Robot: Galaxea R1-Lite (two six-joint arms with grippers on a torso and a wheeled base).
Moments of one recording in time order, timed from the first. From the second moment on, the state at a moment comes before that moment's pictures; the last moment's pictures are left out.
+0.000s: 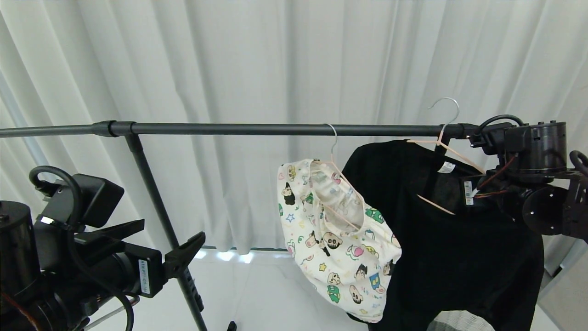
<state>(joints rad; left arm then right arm) -0.50 1.17 -0.44 -0.38 0.28 0.00 0.43 1.61 -0.90 -0.31 -0.62 0.02</state>
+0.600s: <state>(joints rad) -0.52 1.17 -0.43 -0.38 0.28 0.00 0.44 1.72 -0.96 -0.30 -0.66 0.02</state>
